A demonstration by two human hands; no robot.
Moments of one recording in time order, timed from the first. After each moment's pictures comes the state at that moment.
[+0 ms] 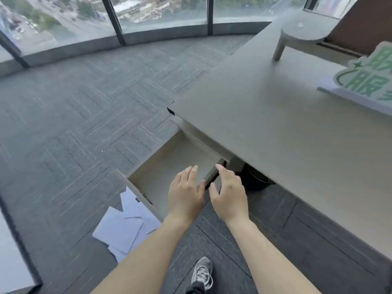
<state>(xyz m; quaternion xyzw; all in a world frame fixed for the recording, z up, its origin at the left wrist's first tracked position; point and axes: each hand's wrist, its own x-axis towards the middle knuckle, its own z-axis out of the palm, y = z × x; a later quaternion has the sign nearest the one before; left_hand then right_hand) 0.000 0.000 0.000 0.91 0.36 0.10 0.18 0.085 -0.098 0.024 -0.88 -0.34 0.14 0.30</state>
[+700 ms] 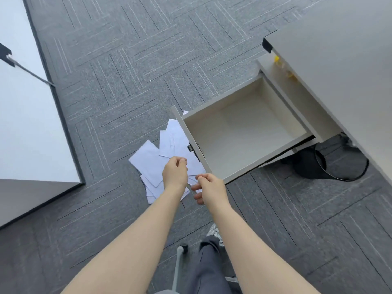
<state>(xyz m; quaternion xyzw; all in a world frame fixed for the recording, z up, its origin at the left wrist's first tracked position) -0.157 0.087 -0.120 0.47 0.72 0.15 0.49 -0.077 0.010 -0.085 -0.71 -0.07 0.61 0.35</state>
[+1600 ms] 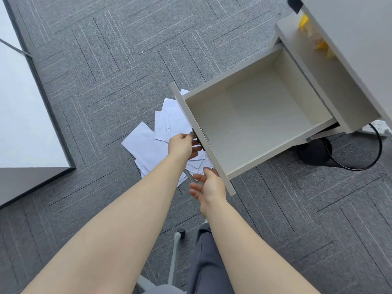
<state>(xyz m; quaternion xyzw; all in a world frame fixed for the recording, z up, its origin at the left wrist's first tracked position) -0.124 0.149 -0.175 0.30 0.70 0.13 0.64 -0.092 0.033 -0.147 -0.64 0.22 0.60 0.43</state>
